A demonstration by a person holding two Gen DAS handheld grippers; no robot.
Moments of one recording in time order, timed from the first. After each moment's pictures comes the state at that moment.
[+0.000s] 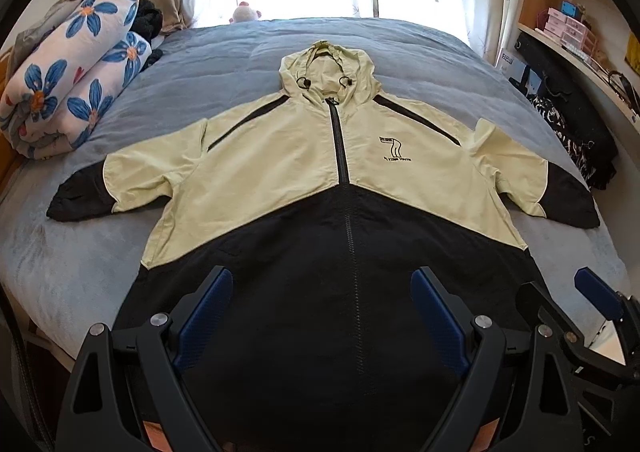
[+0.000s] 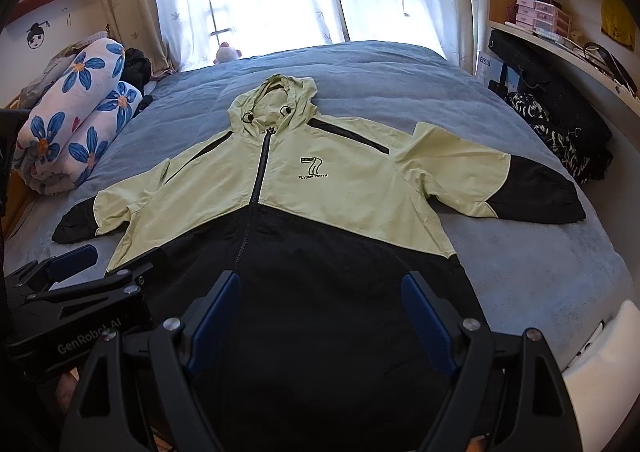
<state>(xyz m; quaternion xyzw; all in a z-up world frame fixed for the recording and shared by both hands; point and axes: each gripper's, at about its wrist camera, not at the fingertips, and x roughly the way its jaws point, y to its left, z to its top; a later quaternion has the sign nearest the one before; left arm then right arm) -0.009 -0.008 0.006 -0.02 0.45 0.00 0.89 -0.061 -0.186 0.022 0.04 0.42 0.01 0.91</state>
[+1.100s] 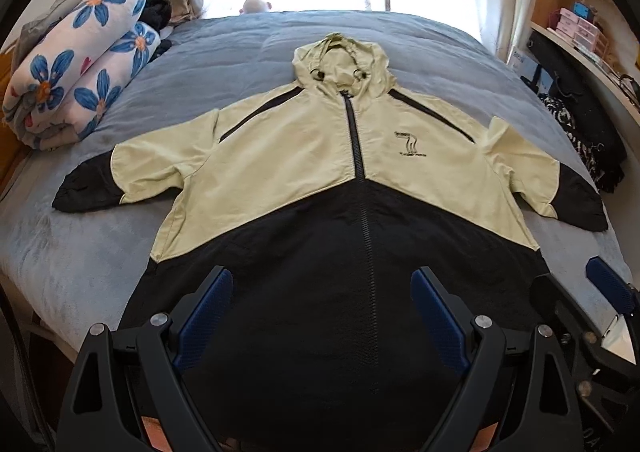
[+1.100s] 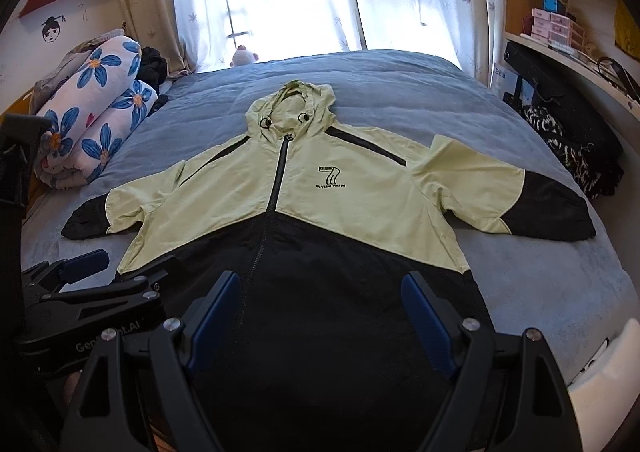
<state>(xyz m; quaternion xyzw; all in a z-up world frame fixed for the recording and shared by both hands) -0.004 0.006 0.000 -0.02 0.47 0.02 0.88 -0.059 -0.169 0.030 0.03 0.39 0.04 0.92</state>
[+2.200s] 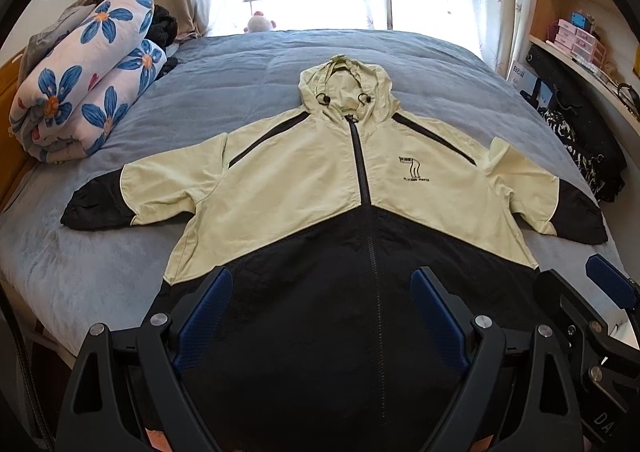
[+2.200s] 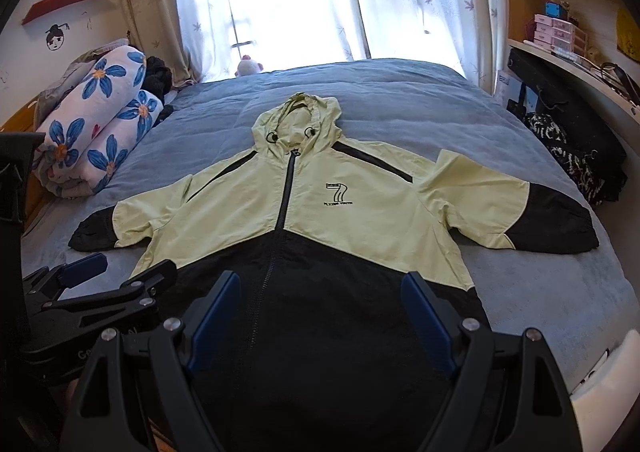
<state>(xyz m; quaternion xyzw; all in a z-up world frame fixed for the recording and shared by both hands) -0.004 0.011 0.025 -0.02 0.43 0.02 0.90 -0.049 -0.169 0.049 0.04 0.39 0.05 0.92</state>
